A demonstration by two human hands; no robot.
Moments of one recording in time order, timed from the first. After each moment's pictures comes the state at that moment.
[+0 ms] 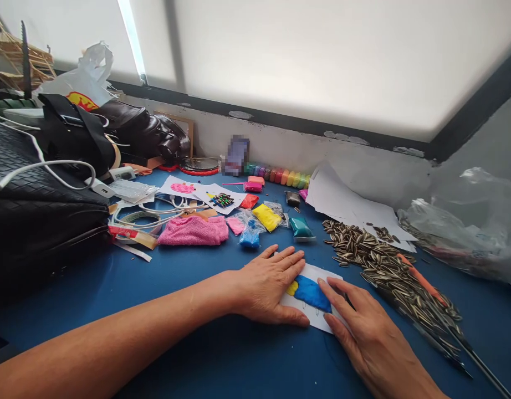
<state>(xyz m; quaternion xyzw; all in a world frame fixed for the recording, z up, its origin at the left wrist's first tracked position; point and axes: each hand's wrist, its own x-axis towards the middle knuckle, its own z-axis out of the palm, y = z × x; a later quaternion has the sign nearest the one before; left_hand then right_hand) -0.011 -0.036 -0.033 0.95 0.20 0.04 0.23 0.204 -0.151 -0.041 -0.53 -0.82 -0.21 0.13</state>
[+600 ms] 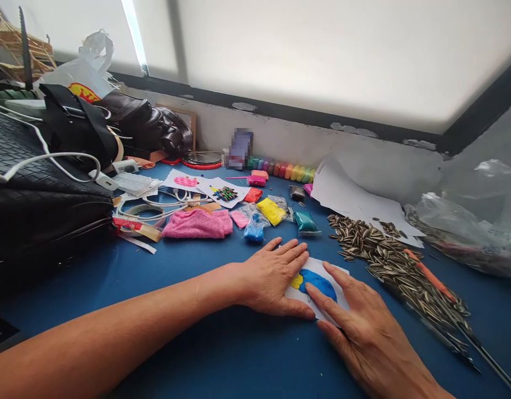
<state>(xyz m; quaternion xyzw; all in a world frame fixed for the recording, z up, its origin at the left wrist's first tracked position) -0.012 -0.036 -0.033 0.95 0.21 0.03 0.21 0.191 -0.152 -0.041 -0.48 -0.84 -0.20 0.13</state>
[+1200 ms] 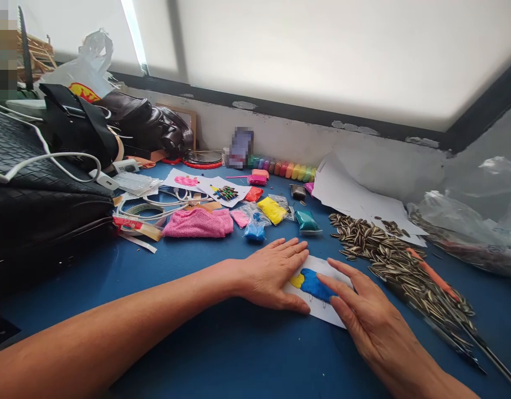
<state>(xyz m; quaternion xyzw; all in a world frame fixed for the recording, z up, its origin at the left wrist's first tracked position) -0.015 -0.027 -0.037 0.95 0.18 0.04 0.23 0.194 -0.142 -0.030 -0.56 -0.81 -0.11 0.17</state>
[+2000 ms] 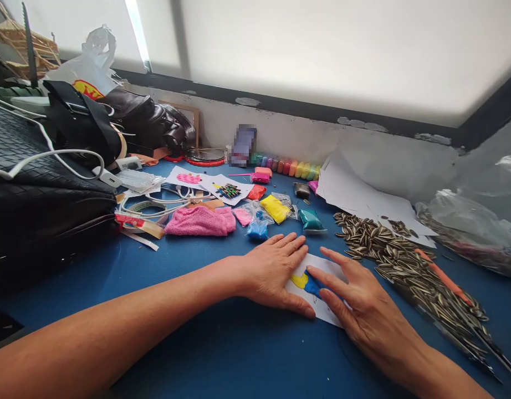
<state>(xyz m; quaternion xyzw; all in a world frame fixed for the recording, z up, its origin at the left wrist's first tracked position) -0.016 -0.026 -0.039 0.96 0.22 0.04 0.19 0.190 -0.120 -0.032 -0.51 -0.84 -0.10 0.15</state>
